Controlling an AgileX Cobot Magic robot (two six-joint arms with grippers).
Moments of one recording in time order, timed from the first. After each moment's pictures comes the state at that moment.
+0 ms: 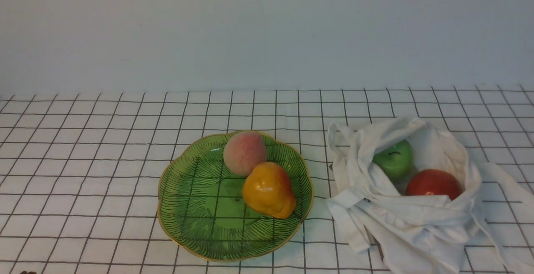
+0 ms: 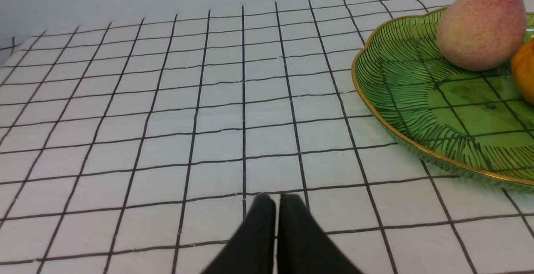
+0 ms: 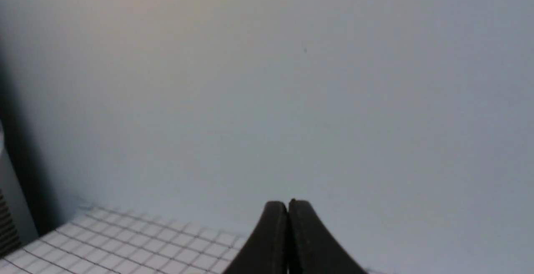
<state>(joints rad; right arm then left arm) 0.73 0.16 -0.73 -0.50 0.66 0.46 -0.08 -0.01 0.03 0.06 0.38 0.01</state>
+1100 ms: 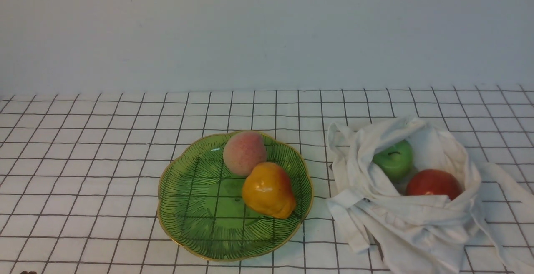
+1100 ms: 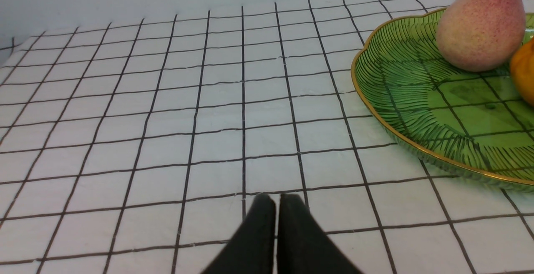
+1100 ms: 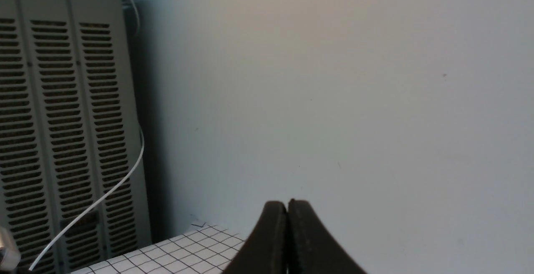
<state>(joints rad) 0.73 0.04 -0.42 -0.04 0.28 0.05 -0.08 -0.01 0.03 0.05 0.38 0.01</state>
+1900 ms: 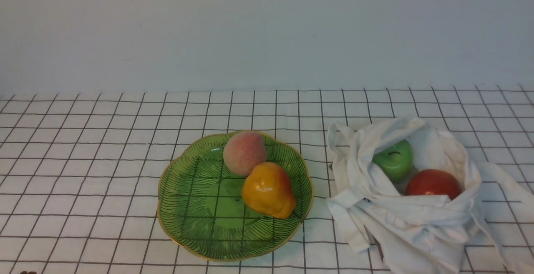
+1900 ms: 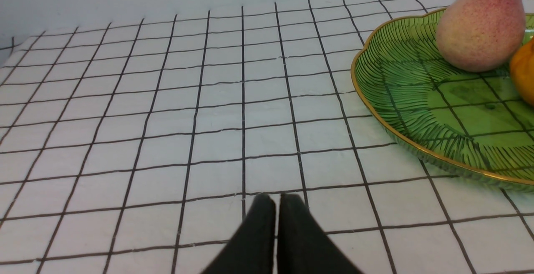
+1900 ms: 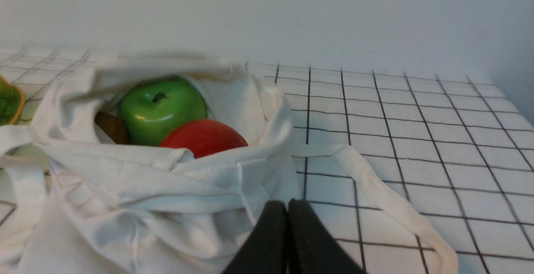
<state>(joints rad) 0.00 -0.01 0.03 -0.01 0.37 -0.07 -0.08 -0.01 0.03 0.05 0.38 0.01</state>
